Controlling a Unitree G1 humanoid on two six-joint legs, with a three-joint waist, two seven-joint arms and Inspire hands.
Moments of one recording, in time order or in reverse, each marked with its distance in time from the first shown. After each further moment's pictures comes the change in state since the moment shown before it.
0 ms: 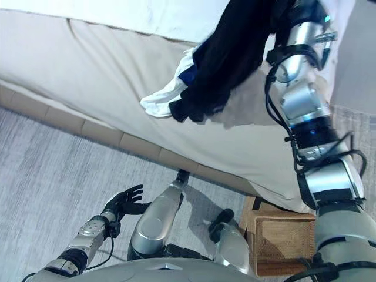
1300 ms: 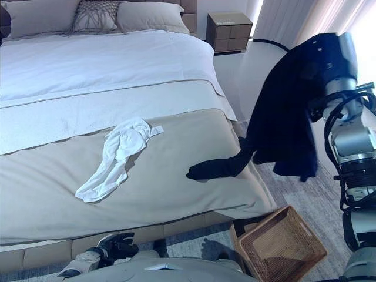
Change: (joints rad) left arm 0.081 -0.027 -0.010 0.145 0.146 0.142 -0.001; right arm 0.369 -0.215 -0.010 0.098 0.347 -0.084 0.410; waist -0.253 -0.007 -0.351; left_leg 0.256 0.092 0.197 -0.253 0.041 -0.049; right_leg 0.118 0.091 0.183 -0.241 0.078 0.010
